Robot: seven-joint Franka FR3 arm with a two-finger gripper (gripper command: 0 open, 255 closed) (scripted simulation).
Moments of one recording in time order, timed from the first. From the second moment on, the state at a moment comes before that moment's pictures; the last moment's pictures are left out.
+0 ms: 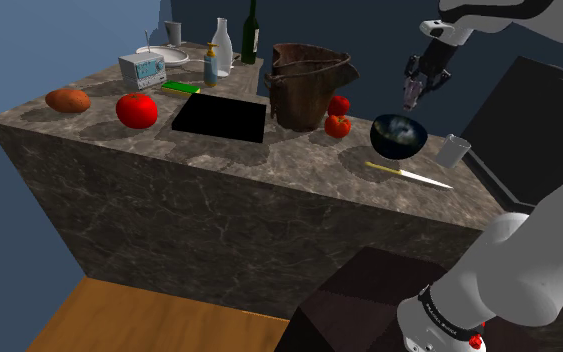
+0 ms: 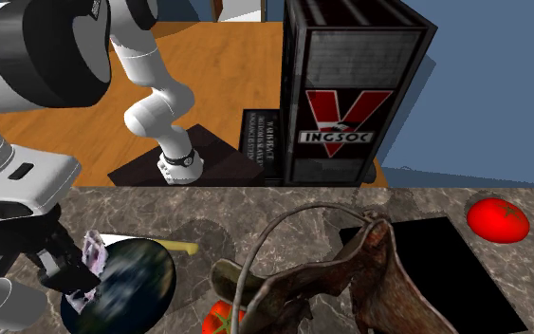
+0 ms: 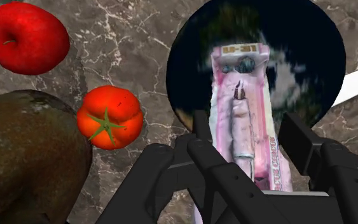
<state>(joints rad) 0.14 -0.05 -0.82 -1.71 0.00 1.78 -2.26</state>
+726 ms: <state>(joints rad) 0.10 -0.01 -0.87 -1.77 0.04 1.87 -2.36</state>
